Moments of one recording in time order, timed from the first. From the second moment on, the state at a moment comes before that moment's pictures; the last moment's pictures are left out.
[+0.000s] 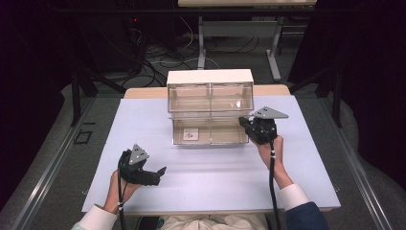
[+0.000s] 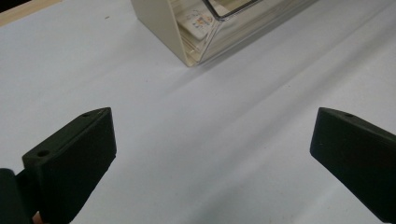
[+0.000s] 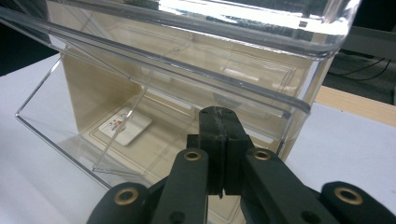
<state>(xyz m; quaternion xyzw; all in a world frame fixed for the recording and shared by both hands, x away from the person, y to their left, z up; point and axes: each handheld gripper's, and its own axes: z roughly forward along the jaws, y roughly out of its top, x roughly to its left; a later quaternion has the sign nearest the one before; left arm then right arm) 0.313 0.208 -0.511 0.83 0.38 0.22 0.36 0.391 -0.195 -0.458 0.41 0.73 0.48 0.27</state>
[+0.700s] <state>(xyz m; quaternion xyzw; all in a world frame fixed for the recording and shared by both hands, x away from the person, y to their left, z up) 0.303 0.227 -0.516 0.82 0.40 0.21 0.35 0.390 -0.195 -0.457 0.41 0.73 0.48 0.26</state>
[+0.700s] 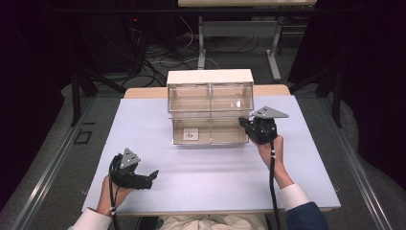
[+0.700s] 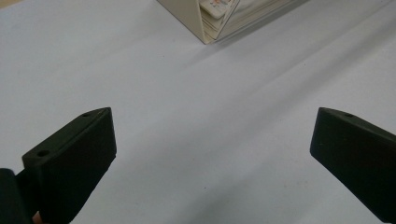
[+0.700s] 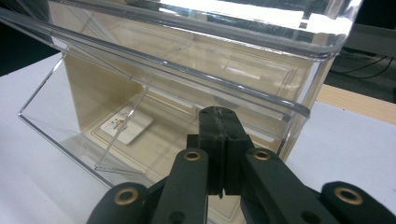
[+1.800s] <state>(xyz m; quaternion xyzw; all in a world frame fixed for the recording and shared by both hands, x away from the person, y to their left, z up) 0.301 0.235 -0.519 0.83 0.40 0.21 0.34 0.385 -0.195 -0.454 0.41 0.74 0.48 0.25</state>
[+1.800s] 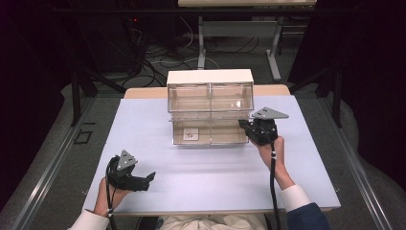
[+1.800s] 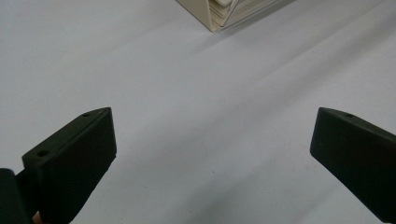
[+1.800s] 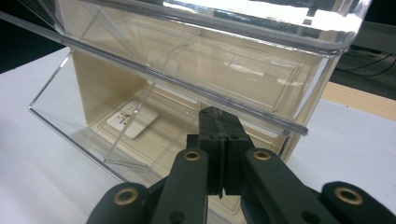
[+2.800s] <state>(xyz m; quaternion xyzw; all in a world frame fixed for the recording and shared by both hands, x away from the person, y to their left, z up) 0.302 0.233 -0.520 0.83 0.40 0.21 0.34 0.367 -0.192 -0.461 0.40 0.76 0.45 0.24</state>
